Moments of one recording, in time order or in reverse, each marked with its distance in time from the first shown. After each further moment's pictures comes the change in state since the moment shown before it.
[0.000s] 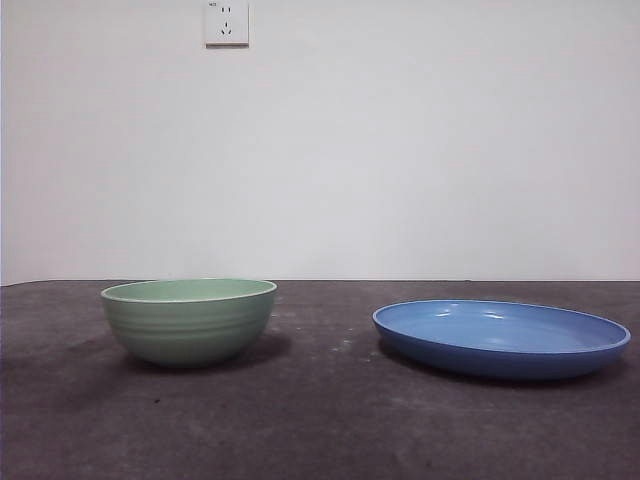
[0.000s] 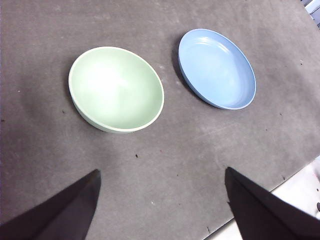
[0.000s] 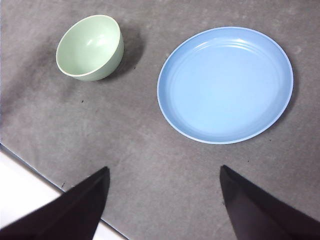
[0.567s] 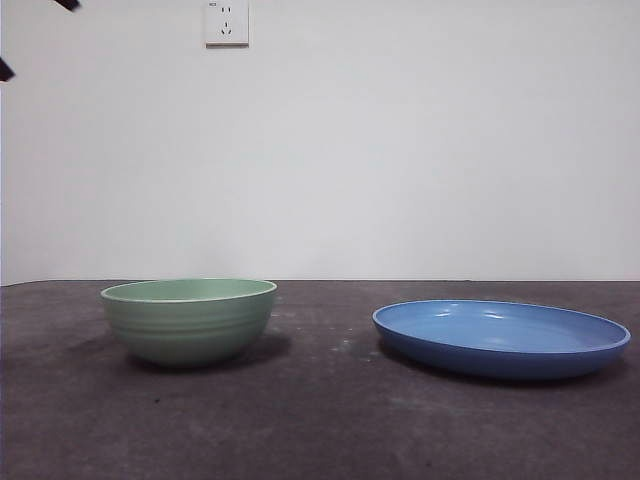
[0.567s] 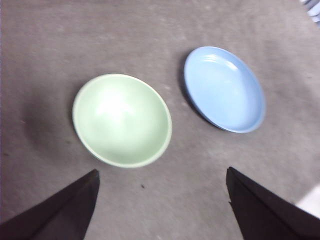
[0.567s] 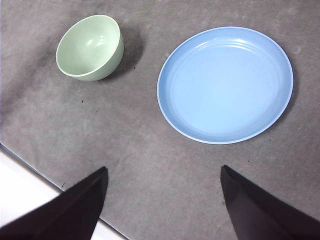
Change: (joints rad) left arm -0.084 0.233 0.125 0.116 -0.100 -0.065; right arm 0.000 0.000 0.000 0.000 0.000 0.000
